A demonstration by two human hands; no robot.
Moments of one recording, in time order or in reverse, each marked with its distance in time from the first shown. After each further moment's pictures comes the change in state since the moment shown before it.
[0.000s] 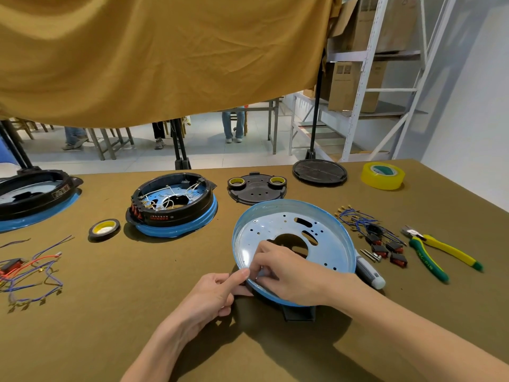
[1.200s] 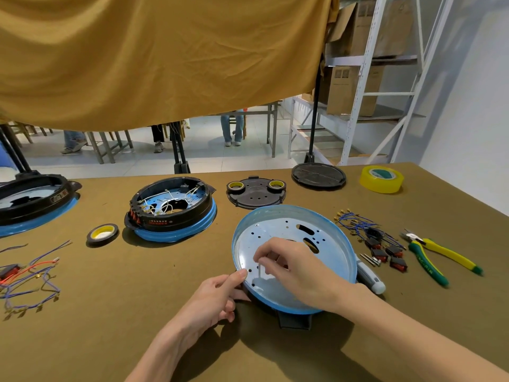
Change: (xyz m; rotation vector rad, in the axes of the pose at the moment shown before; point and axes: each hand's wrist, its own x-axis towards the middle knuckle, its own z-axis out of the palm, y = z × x) left_hand 0.003 -0.004 0.003 -0.050 0.013 0.028; right_hand -0.011 0.002 -0.003 0.198 0.340 -0.037
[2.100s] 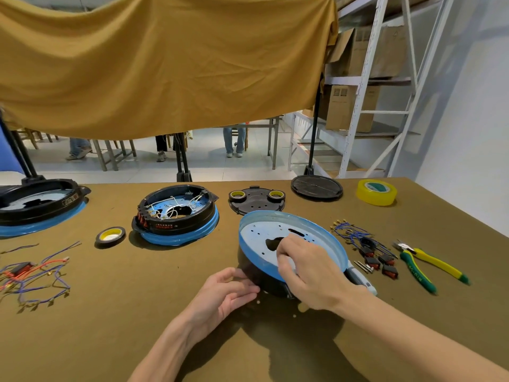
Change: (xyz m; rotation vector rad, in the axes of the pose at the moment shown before) left_hand -0.004 0.005 0.007 -0.426 -0.081 0.027; right_hand -0.017 -0.016 -0.020 -0.328 0.129 -0.033
